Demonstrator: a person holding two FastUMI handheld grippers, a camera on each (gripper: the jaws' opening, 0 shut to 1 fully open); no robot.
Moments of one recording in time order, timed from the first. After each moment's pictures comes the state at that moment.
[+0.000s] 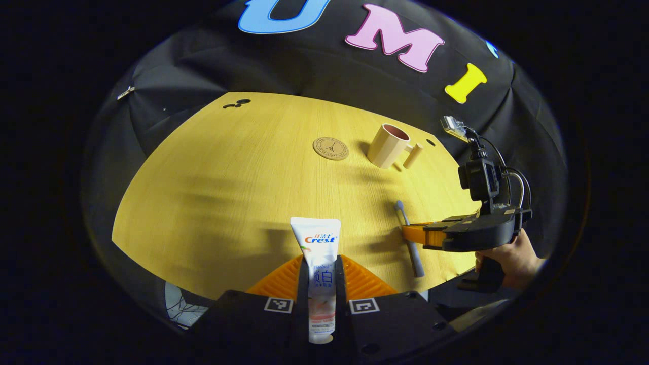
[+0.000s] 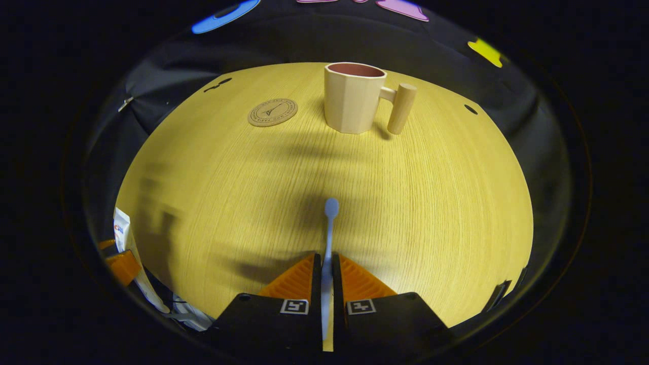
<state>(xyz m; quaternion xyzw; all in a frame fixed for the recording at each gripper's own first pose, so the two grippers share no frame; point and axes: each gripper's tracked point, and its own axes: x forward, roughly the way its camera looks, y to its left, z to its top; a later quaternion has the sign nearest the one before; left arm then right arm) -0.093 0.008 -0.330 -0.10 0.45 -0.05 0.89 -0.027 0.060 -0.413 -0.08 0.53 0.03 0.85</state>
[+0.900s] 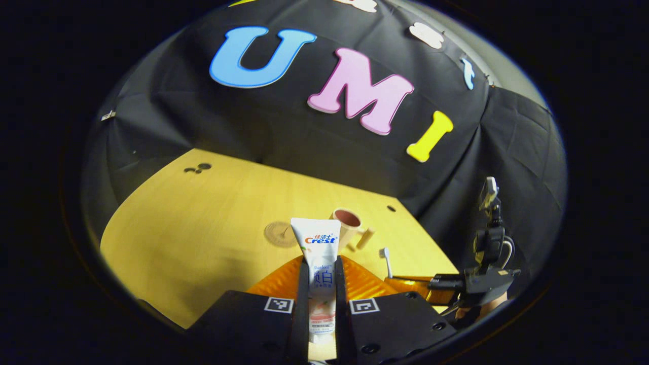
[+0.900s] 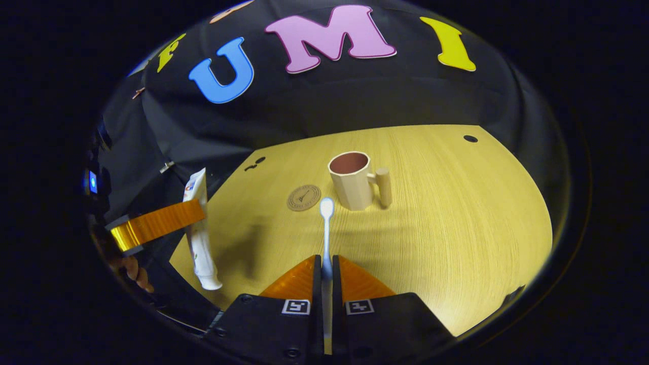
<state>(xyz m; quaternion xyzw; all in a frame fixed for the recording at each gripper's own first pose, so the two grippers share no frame) 0.039 -0.059 -0.210 -0.14 0.23 -0.14 0.95 0.002 0.056 -0.288 0.09 0.35 0.11 0.93</state>
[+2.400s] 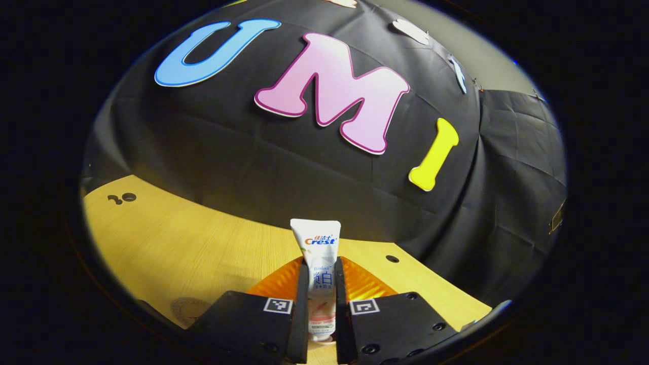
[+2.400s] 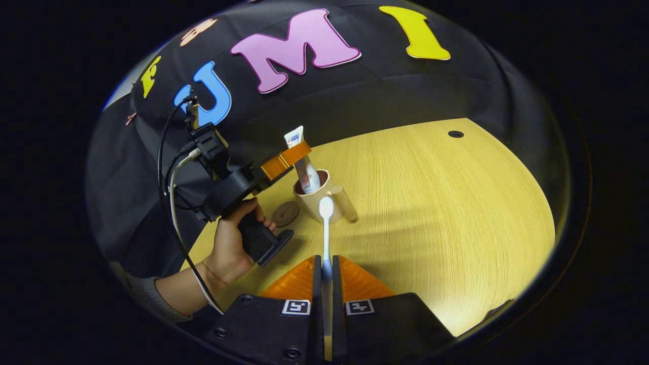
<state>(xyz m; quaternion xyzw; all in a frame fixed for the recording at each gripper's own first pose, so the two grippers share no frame) 0.260 -0.173 -0.279 -0.14 0.12 -0.16 0.97 0.021 -0.016 -0.285 0.14 0.34 0.11 0.92</state>
